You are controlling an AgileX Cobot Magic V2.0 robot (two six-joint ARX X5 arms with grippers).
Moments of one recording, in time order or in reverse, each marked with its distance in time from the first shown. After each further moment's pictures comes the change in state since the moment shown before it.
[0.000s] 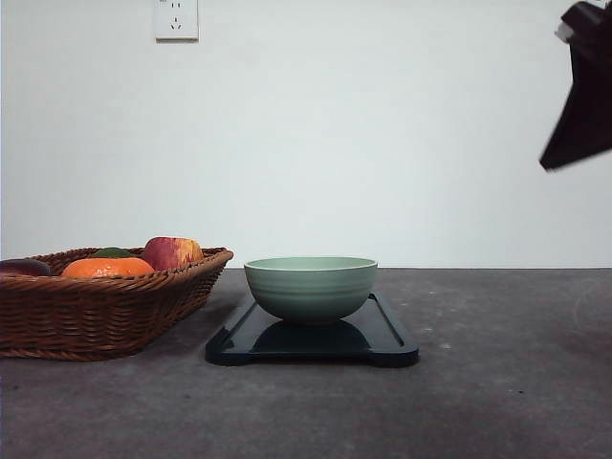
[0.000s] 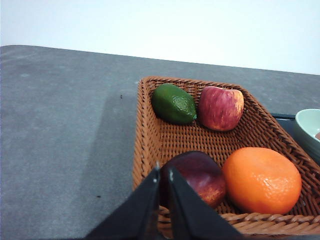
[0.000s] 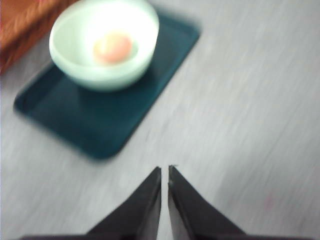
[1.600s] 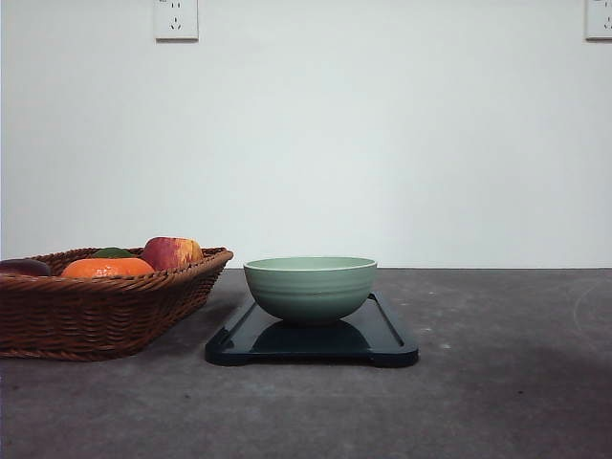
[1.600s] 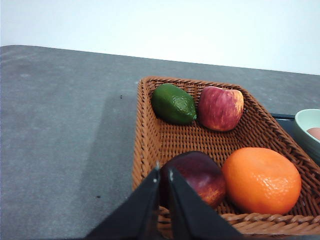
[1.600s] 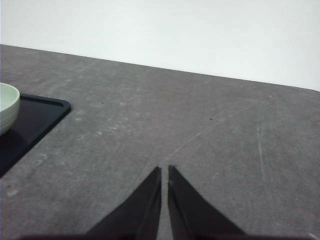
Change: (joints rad) left_arx 0.000 0.000 0.000 0.000 0.000 0.000; right_arx -0.389 -0.772 -0.552 0.231 0.000 -0.059
